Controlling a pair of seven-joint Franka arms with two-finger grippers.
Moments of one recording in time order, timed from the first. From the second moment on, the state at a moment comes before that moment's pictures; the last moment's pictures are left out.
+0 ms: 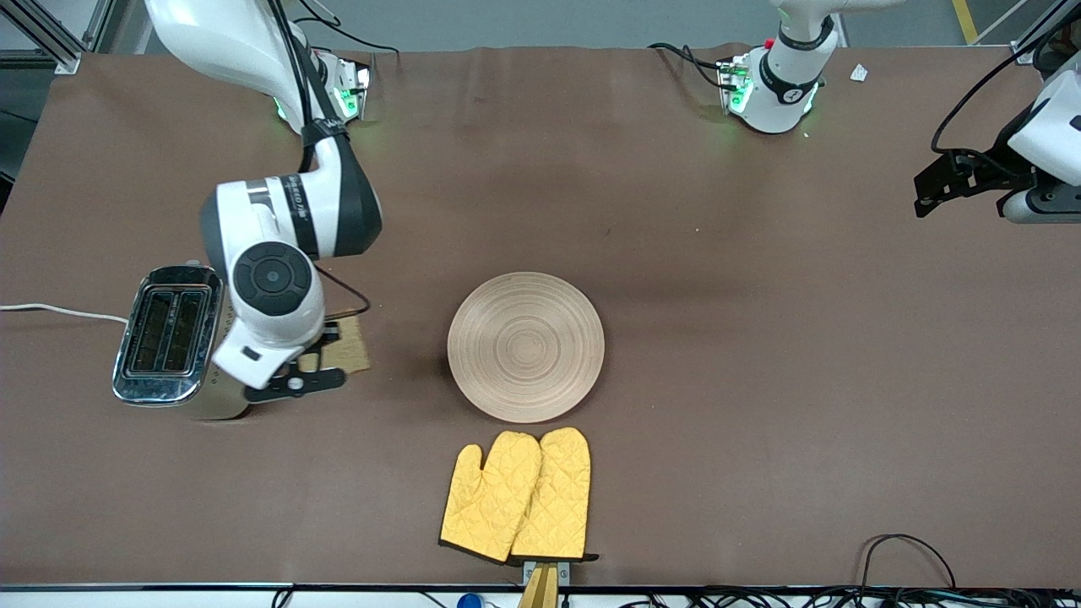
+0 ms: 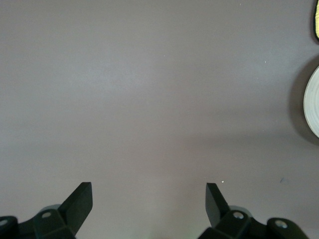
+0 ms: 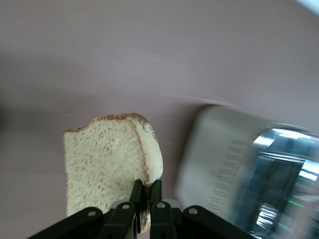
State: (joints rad) left arm 0.00 -0.05 -0.10 -1.59 0.04 1.55 -0.04; right arm 0.64 0.52 -0.40 -1.39 -0.24 1.71 0.09
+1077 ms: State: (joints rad) left arm 0.01 -0.02 -0.10 -1.57 0.02 1.55 -0.04; right arm 0.68 0.43 -0.50 -1.60 -0.84 1.73 0.48
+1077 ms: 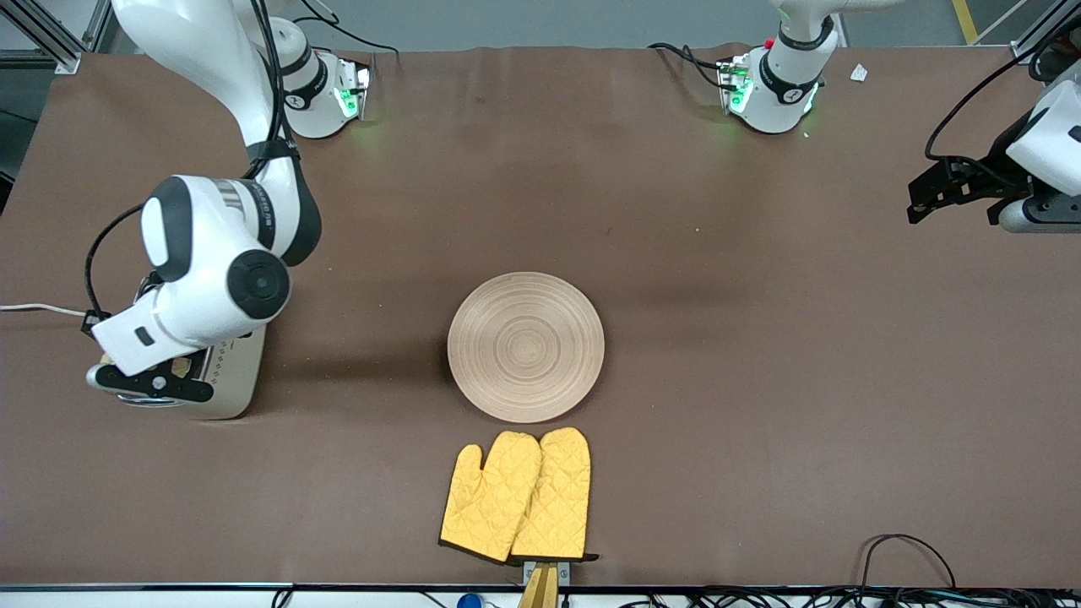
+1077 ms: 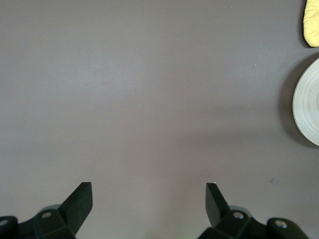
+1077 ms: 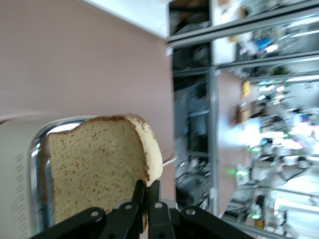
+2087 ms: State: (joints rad) left arm 0.01 -0.02 -0.10 -1.57 0.02 1.54 -0.04; right arm 0.81 0.19 -0.49 -2.02 -1.06 1.77 0.85
